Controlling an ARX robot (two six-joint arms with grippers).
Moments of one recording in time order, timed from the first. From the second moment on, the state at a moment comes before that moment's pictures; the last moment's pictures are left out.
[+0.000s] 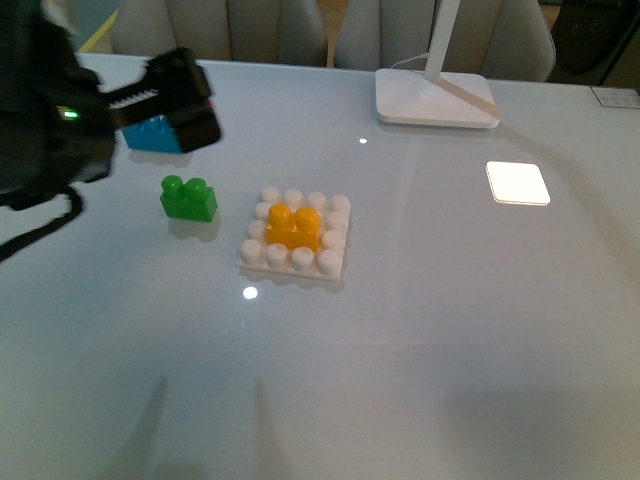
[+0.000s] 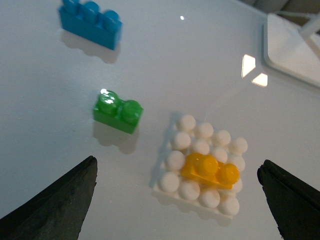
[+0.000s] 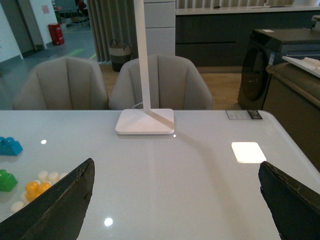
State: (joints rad) left arm -0.32 1.83 0.71 0.54 -0.20 -0.52; right arm 0.00 0.01 0.01 0.00 0.00 0.00
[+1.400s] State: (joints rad) left arm 0.00 0.53 0.01 0.52 0.00 -0.01; right arm 0.00 0.00 0.01 0.00 0.00 0.00
